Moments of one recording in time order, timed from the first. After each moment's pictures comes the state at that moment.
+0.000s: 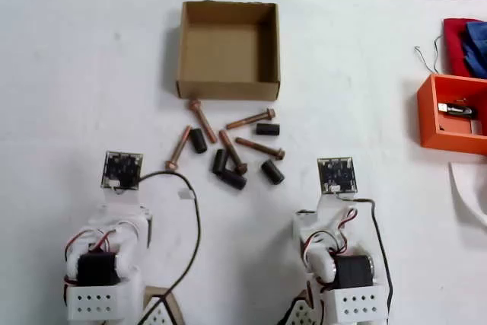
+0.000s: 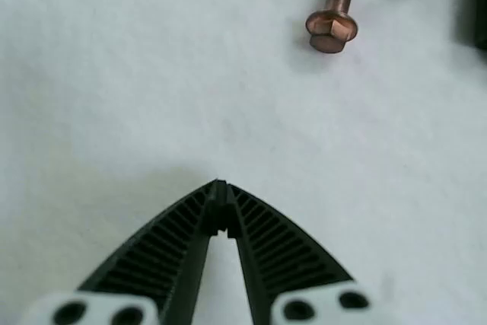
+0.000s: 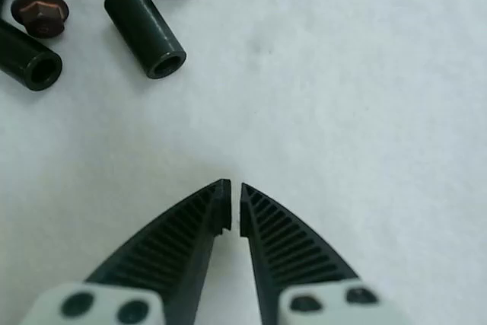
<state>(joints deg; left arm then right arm) -10.4 -103.1 95.9 73.2 -4.1 -9.0 -100.5 96.6 70.9 -0.6</state>
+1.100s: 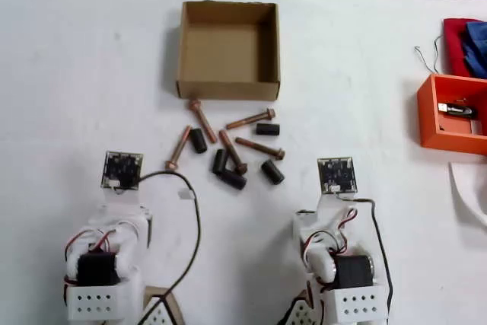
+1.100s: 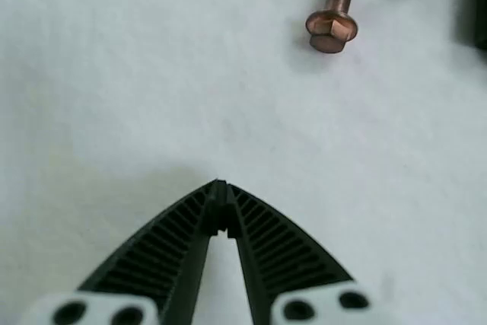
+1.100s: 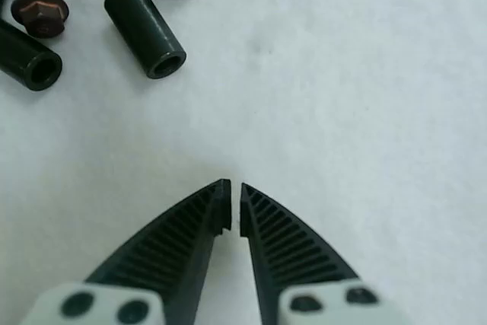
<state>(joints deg) -10.4 -103.1 95.9 73.2 -4.1 -9.0 -100.5 96.6 70.9 -0.6</state>
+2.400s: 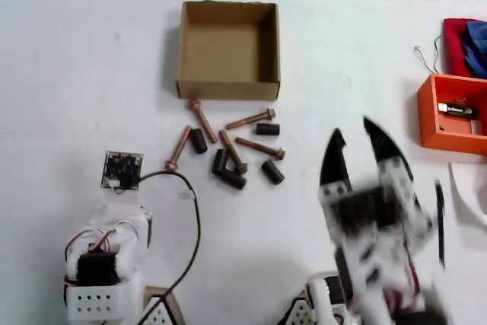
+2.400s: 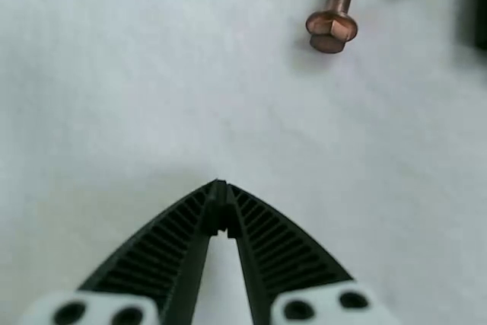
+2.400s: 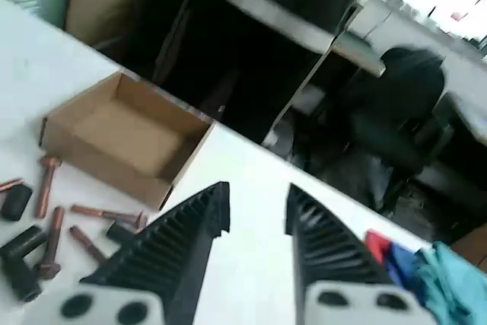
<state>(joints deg) -10.4 -103.1 95.9 73.2 -4.1 -10.1 -78.1 32.5 72.6 27.6</state>
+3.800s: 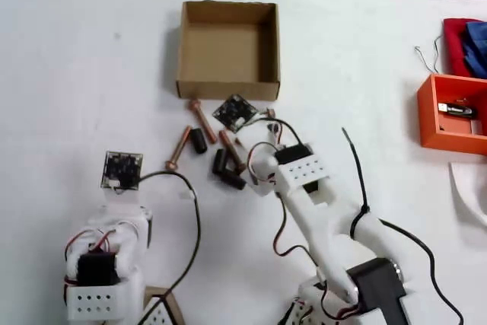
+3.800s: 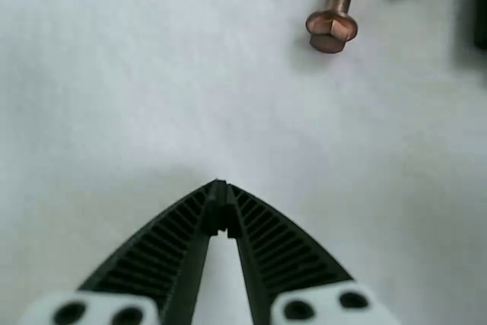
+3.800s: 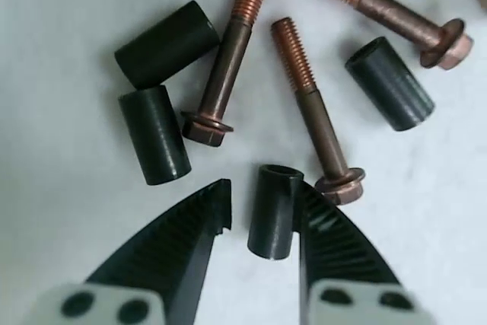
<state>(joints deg) -10.4 -103.1 95.9 73.2 -4.1 -25.1 -12.8 47.2 44.8 26.3</state>
